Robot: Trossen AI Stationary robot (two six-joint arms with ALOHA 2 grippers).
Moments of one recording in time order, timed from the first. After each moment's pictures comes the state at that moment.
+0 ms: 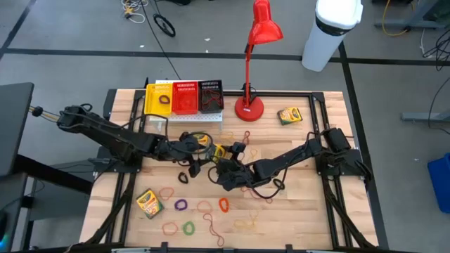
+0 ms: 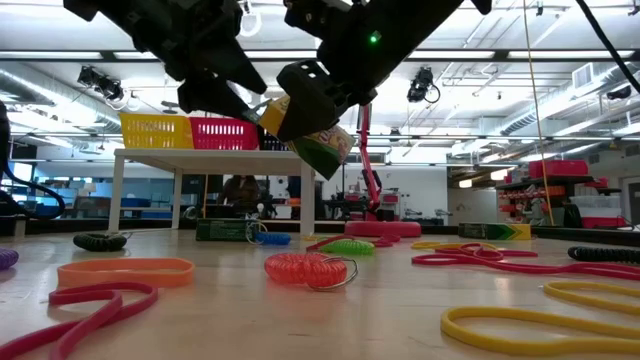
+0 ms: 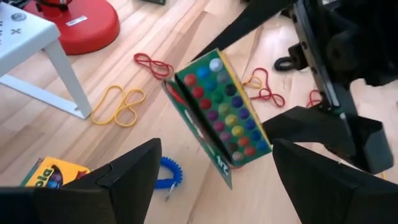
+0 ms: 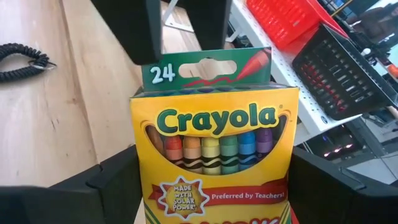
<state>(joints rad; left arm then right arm) -0.24 1.24 0.72 -0.08 -0.43 -0.48 0.31 1.98 1.36 -0.18 0.92 0.06</state>
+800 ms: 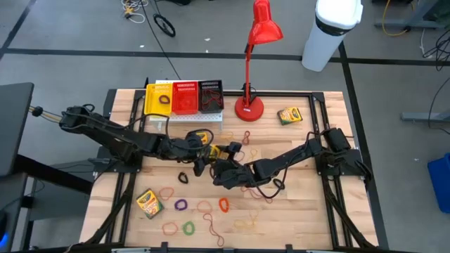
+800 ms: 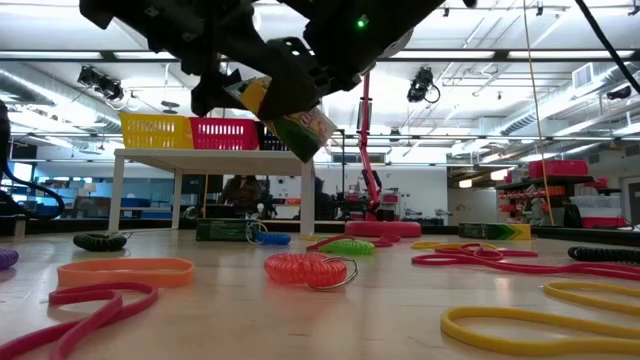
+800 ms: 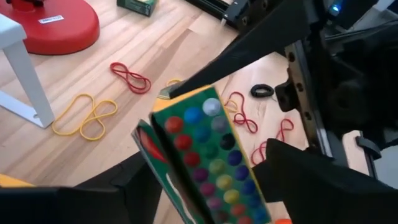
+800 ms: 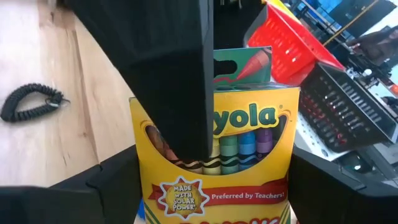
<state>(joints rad) -0.21 1.29 0.72 0.07 -0.36 -0.57 0.31 1.98 1.36 -0.01 0.90 -0.06</state>
